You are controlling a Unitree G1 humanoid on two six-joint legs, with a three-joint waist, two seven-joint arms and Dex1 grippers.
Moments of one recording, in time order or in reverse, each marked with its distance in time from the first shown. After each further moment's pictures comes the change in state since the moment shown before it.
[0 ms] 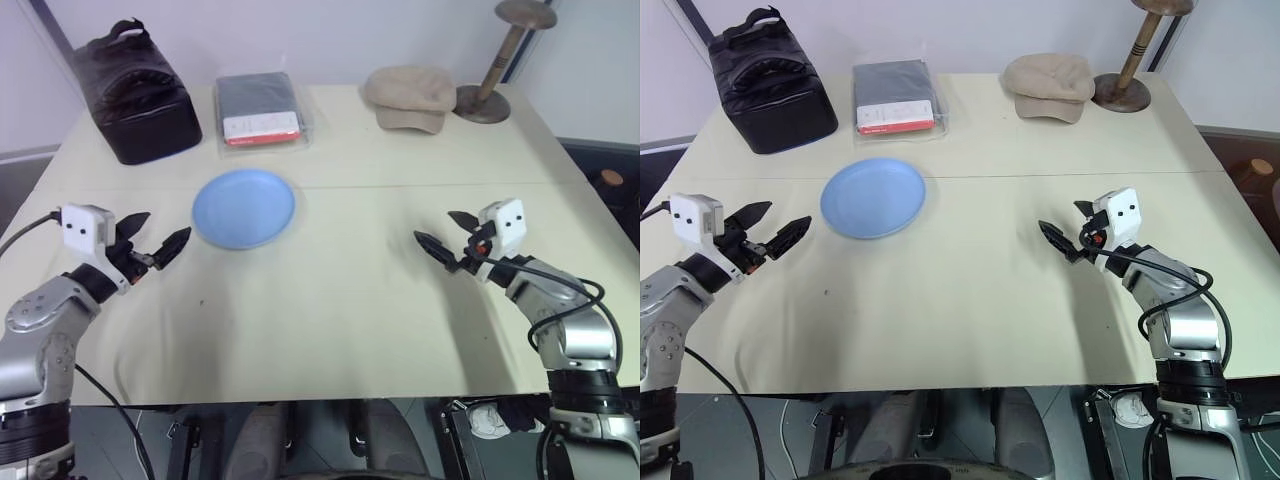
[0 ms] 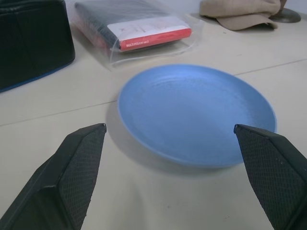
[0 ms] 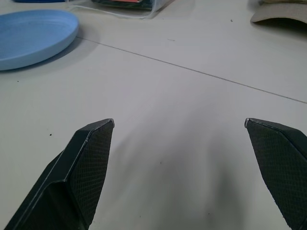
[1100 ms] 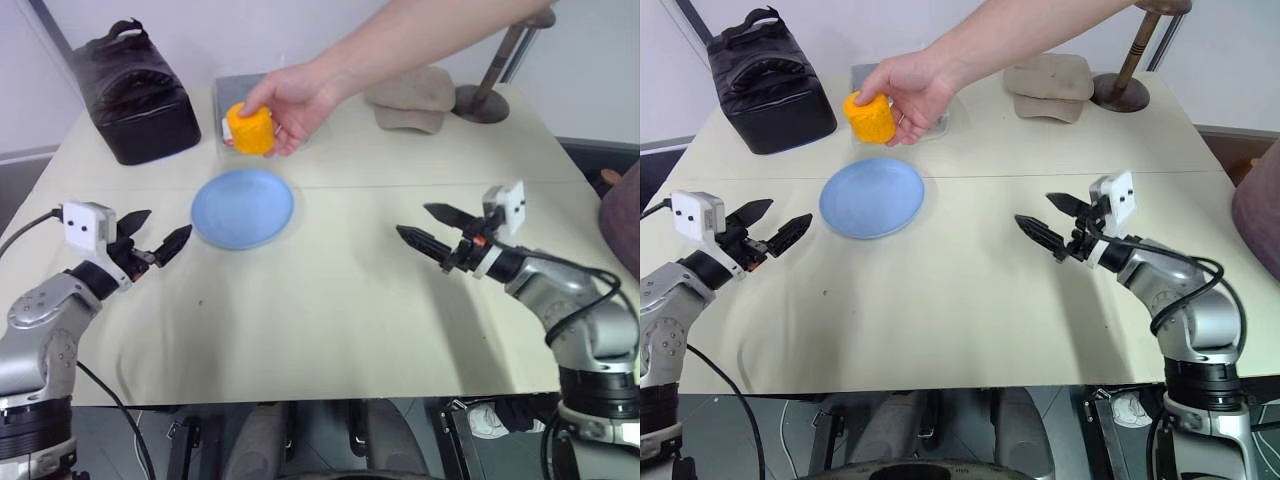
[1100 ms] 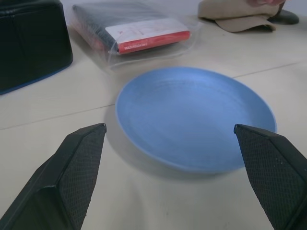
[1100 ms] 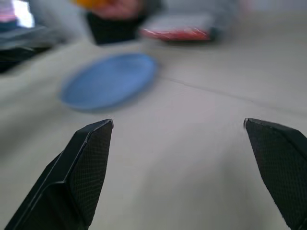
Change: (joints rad) left arm -0.023 0.000 -0.009 0.021 0.005 -0.007 -0.008; right arm -0.052 -0.055 -0.039 -0.289 0.348 0.321 0.061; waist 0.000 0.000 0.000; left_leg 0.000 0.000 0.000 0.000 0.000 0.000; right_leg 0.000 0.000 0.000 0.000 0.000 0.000
